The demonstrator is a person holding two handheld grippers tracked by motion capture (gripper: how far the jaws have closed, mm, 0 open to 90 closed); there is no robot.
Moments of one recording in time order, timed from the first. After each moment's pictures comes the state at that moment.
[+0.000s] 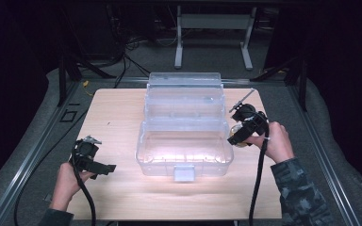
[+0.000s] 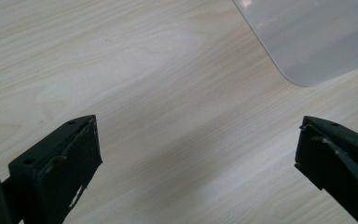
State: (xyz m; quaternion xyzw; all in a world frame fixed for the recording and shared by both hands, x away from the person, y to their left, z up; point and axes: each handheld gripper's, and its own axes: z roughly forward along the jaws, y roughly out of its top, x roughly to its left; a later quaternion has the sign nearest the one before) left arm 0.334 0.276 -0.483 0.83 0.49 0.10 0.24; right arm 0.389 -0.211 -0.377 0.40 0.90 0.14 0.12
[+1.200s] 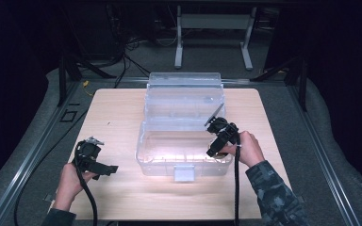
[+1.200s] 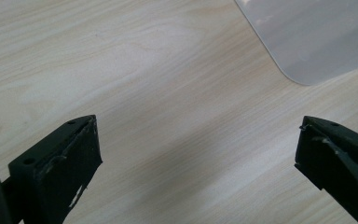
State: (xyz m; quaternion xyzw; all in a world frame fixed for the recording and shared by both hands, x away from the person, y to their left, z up) left arm 0.336 0.272 -0.492 0.83 0.49 0.09 0.24; right arm 0.405 -0.156 -0.444 0.37 0.92 0.12 0.04
